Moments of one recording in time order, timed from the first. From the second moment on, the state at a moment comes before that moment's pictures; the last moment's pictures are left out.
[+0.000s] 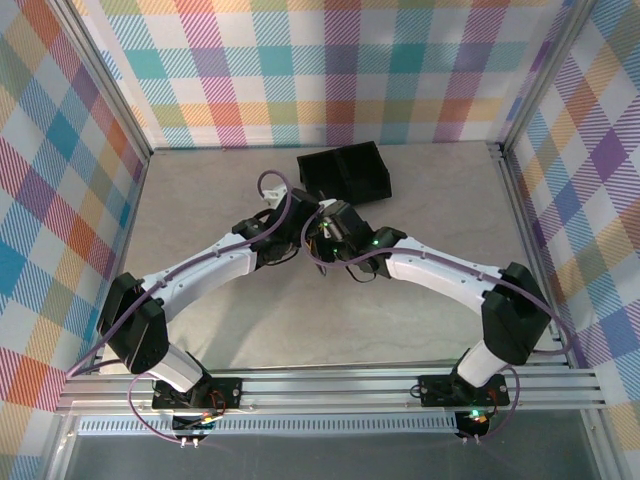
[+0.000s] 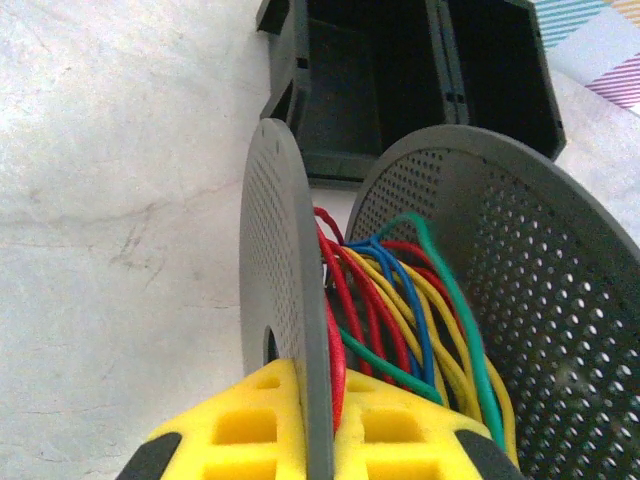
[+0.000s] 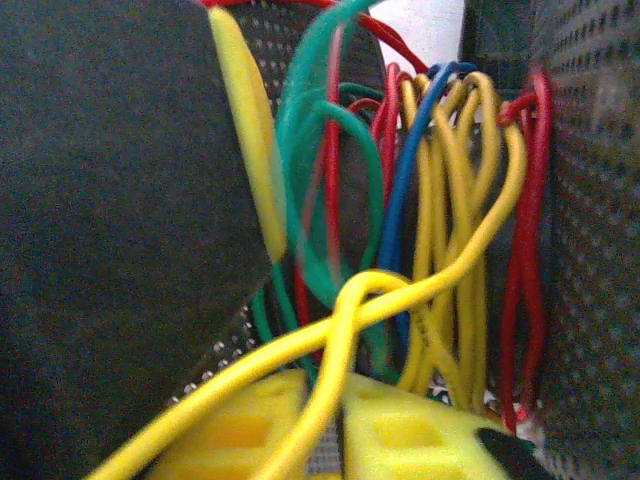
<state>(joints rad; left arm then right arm) -0.75 1.53 1.24 -0.48 -0.36 -0.95 0.86 1.57 1.19 -0.39 0.11 0.41</state>
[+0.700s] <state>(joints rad) -0.74 1.57 1.32 -0.58 -0.29 -0.96 0.84 1.18 1.00 -0.38 0.01 0.47</state>
